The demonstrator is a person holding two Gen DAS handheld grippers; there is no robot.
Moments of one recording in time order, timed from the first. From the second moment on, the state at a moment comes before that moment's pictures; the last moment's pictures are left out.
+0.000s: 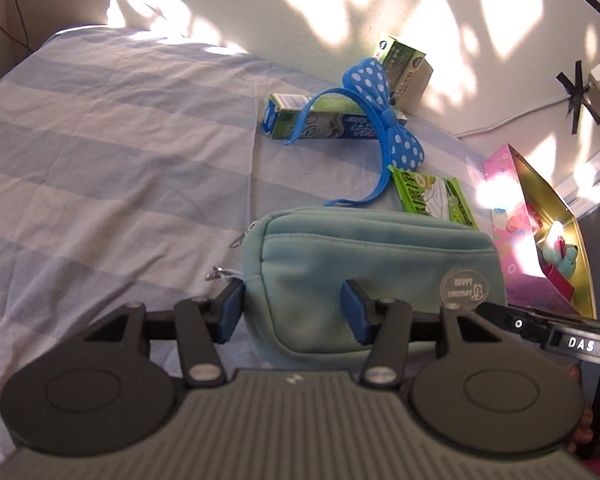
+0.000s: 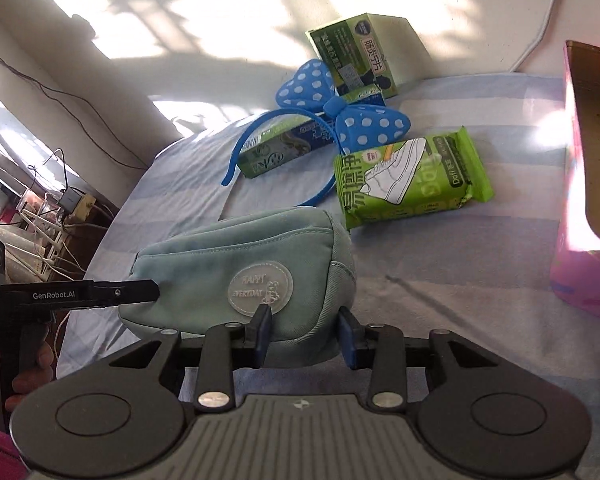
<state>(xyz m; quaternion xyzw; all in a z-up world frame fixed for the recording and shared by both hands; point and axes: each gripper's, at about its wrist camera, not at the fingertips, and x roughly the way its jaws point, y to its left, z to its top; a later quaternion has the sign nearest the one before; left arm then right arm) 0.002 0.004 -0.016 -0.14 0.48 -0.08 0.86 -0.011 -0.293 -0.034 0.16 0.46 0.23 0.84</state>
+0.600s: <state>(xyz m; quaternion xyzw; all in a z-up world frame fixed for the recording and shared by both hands) -0.011 -0.181 -0.017 -0.05 0.50 -0.17 0.85 -0.076 -0.466 -0.035 0.18 0.44 0.16 0.87</state>
